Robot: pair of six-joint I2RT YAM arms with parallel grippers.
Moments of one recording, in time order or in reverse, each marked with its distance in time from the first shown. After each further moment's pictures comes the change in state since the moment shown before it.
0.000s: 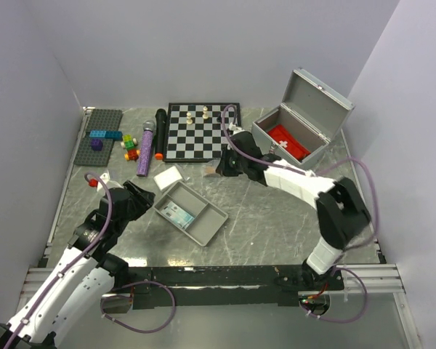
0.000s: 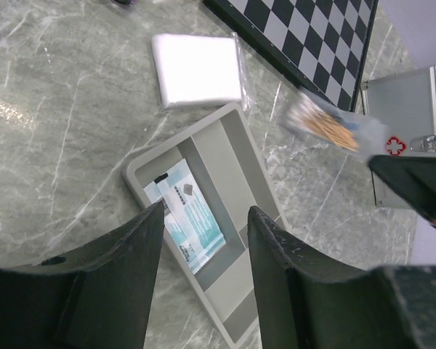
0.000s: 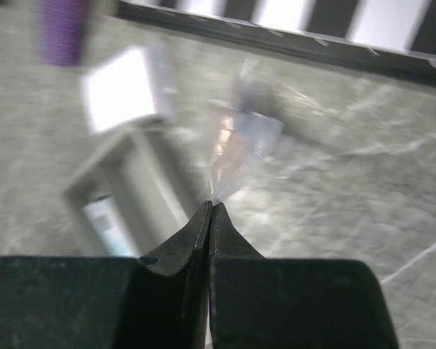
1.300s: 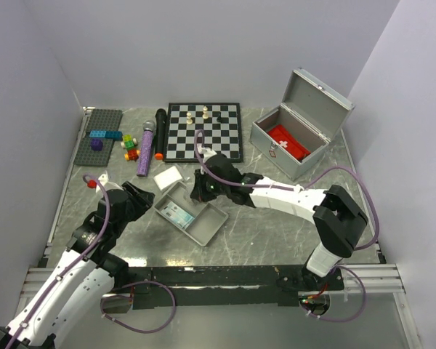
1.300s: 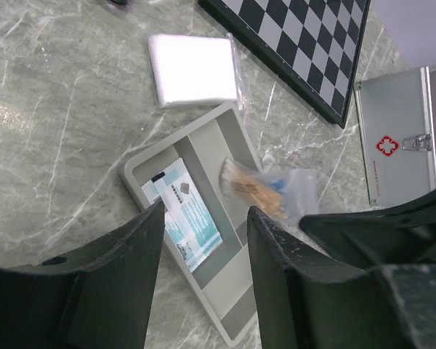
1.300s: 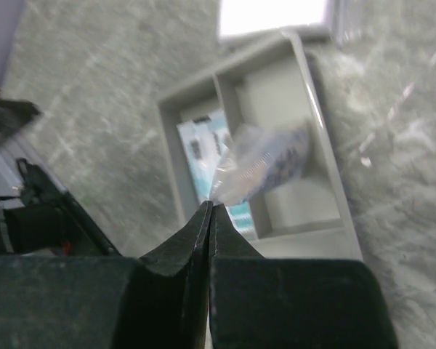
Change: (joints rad) left arm 0.000 -0.032 -0.003 -0.007 0.008 -0.004; right arm 0.281 -0.060 -0.034 0.068 -0.034 0.019
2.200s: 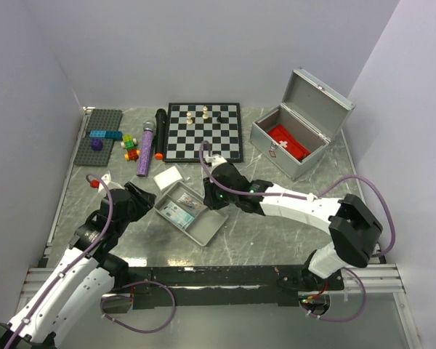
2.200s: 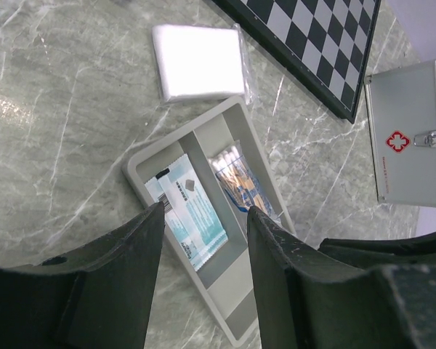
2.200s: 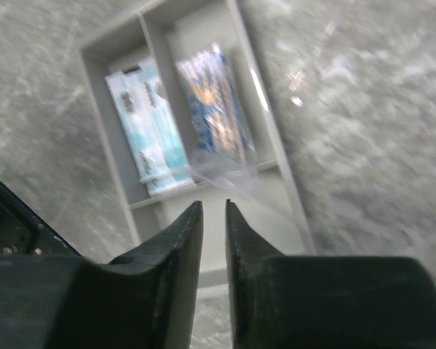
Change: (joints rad) left arm 0.000 0.022 -0.016 0.014 0.010 0.000; right arm 0.026 -0.135 -0.152 -0.098 0.152 -0.080
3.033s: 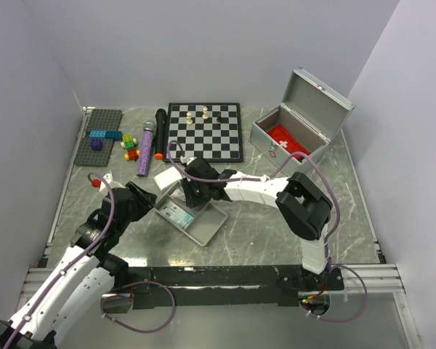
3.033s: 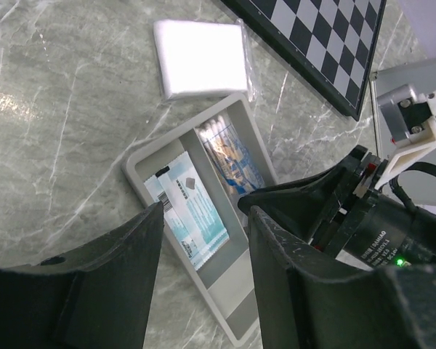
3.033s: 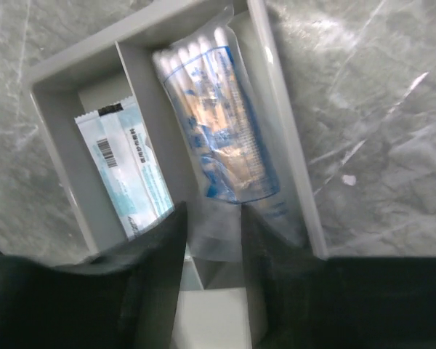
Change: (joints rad) left arm 0.000 0.026 0.000 0.008 0.008 0.001; right arm 0.005 0.426 0.335 -0.069 -0.096 -0.034
